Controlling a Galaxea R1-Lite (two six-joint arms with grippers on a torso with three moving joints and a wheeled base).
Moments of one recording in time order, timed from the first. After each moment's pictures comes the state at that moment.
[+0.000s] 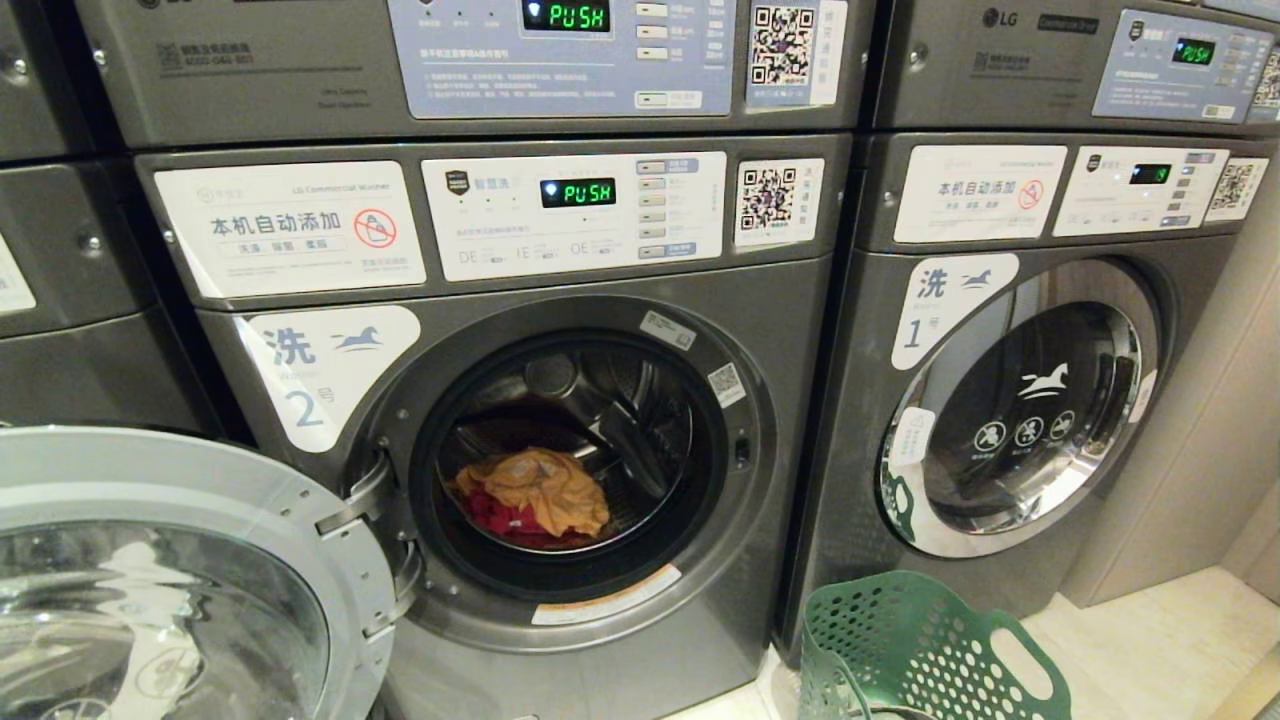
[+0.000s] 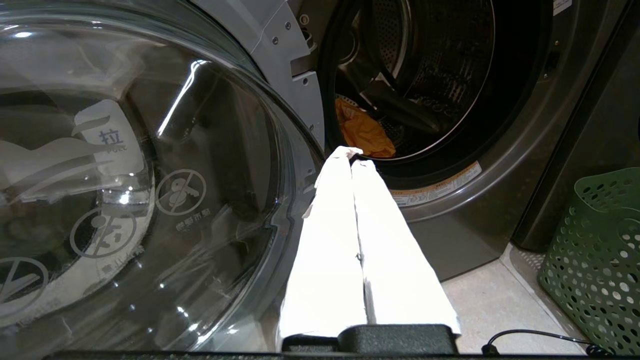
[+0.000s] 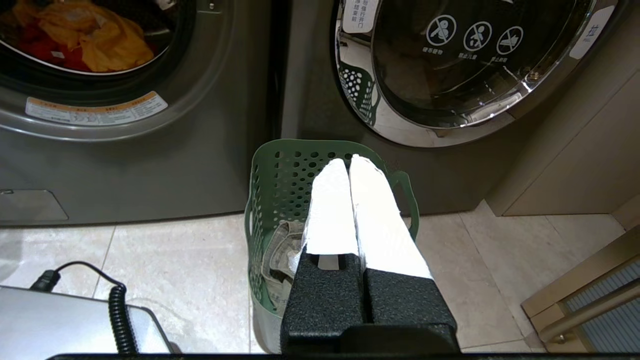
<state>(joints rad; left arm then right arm) -0.01 0.00 0.00 0.00 -0.01 0.04 0.01 0.12 -0.01 0.04 0.04 -0.16</state>
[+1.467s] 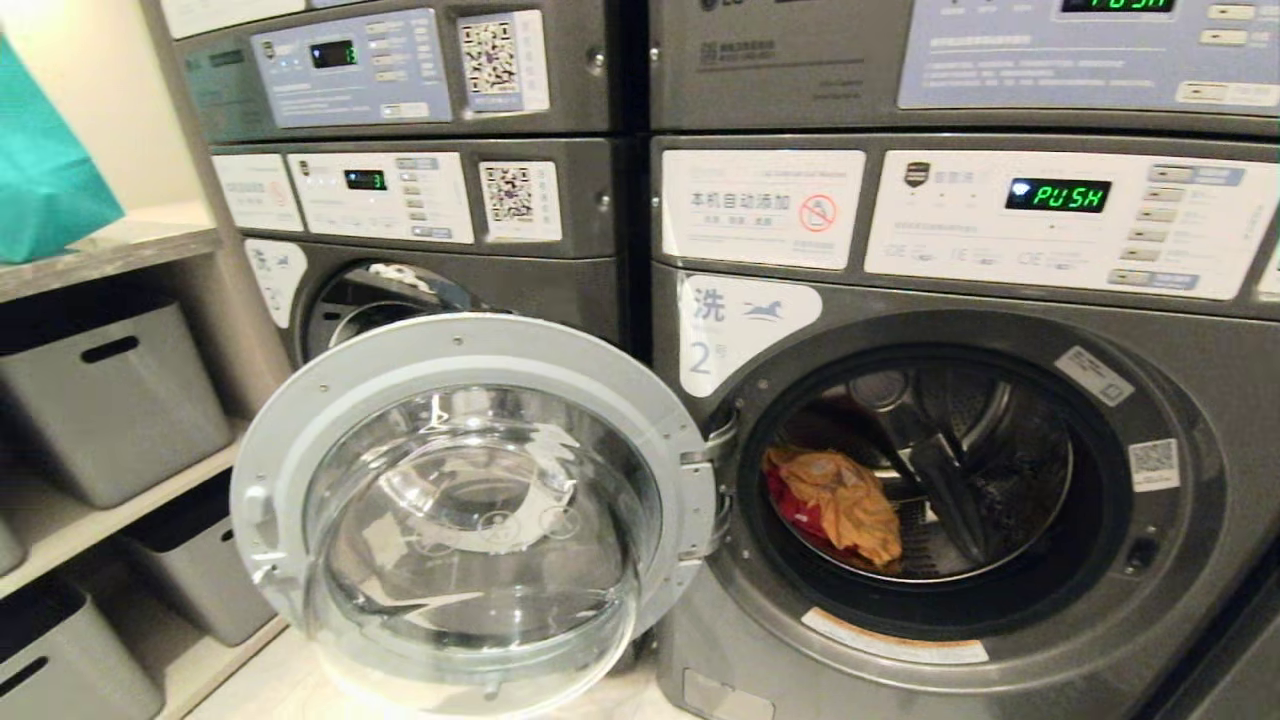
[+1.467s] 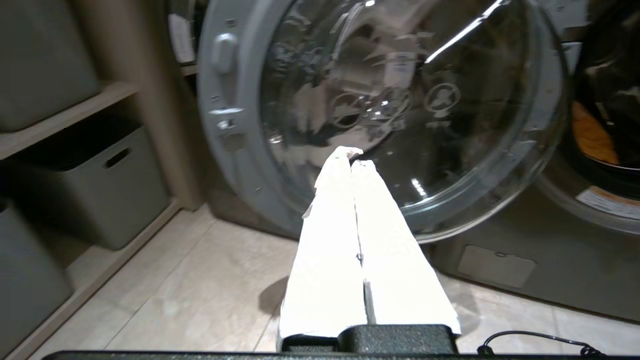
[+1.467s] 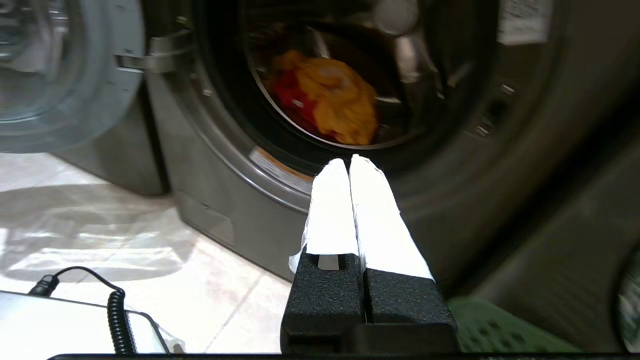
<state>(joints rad) -0.01 0.00 0.00 0.00 -0.01 0.03 0.01 0.11 -0.01 0.03 0.04 -0.16</state>
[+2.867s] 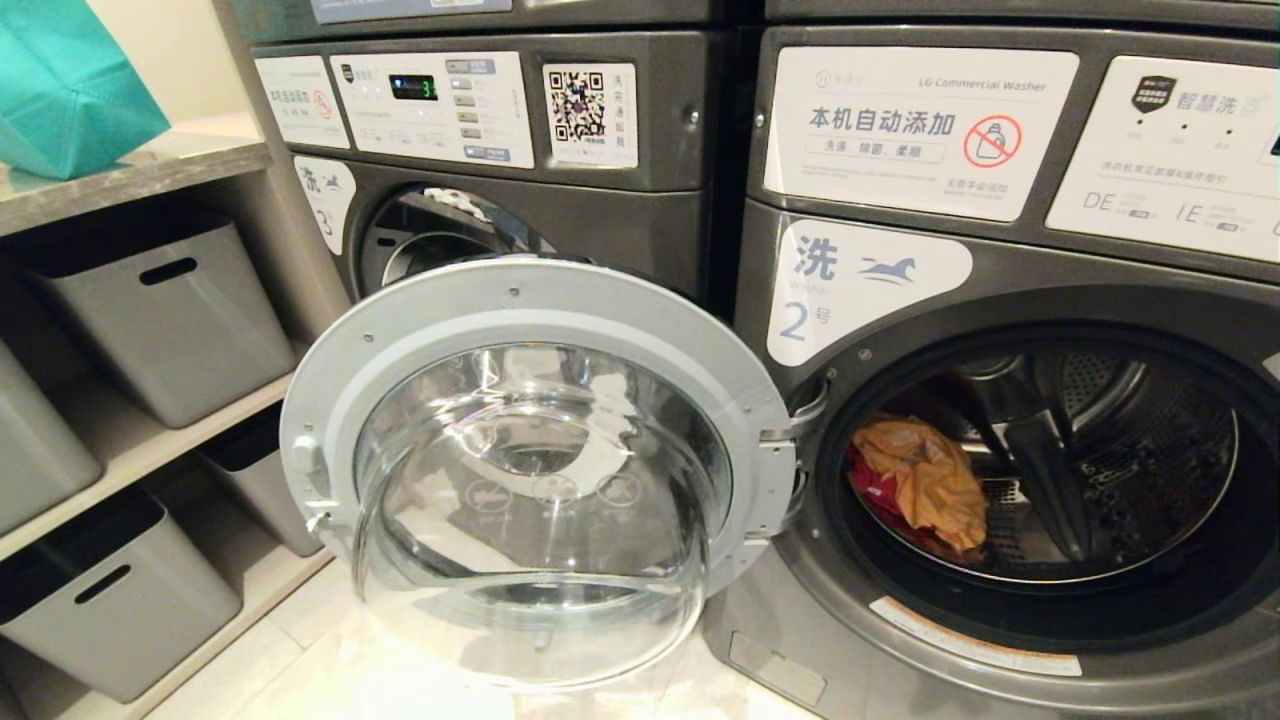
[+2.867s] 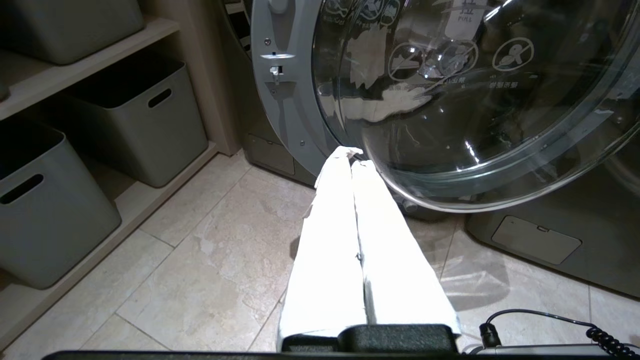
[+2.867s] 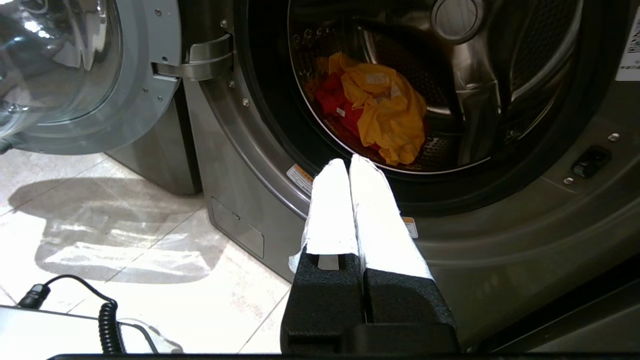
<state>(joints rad) -0.01 0.00 0.00 0.00 -0.01 0.03 0.01 0.01 -0.01 0.03 0.04 -0.15</state>
